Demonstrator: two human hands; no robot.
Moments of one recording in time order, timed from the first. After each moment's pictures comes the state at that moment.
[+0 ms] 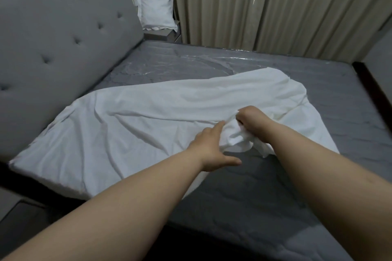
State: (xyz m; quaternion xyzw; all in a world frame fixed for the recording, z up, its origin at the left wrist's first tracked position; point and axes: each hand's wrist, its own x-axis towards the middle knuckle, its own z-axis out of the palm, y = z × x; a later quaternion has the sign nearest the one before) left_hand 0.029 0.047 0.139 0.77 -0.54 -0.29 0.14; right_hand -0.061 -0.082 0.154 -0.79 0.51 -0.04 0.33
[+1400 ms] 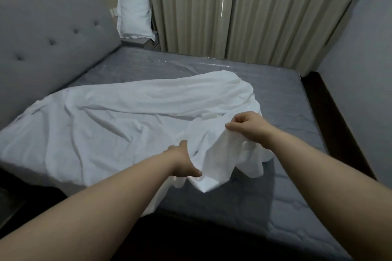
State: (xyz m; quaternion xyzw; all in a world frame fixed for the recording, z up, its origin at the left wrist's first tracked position) left_hand -0.212 0.098 0.168 0.83 -0.44 -0.34 0.00; right_hand -0.367 -0.053 0.186 -0.78 0.44 -0.10 0.43
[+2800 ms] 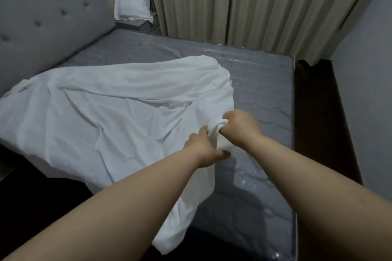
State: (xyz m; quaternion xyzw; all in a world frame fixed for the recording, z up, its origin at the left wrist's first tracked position) left_hand -0.501 -0.105 0.132 0.85 -0.37 -0.33 0.16; right_hand -0.579 -0.208 0.146 -0.88 0.41 -0.07 0.23
